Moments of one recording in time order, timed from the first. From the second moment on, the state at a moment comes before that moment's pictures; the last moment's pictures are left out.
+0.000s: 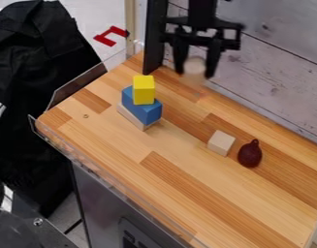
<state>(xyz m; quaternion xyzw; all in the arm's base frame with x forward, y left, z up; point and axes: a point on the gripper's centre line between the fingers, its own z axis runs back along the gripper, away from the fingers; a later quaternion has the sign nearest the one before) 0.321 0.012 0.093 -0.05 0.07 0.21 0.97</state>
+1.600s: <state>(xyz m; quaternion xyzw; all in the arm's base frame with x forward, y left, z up) 0.298 0.057 0.083 -0.02 0.13 0.27 0.95</state>
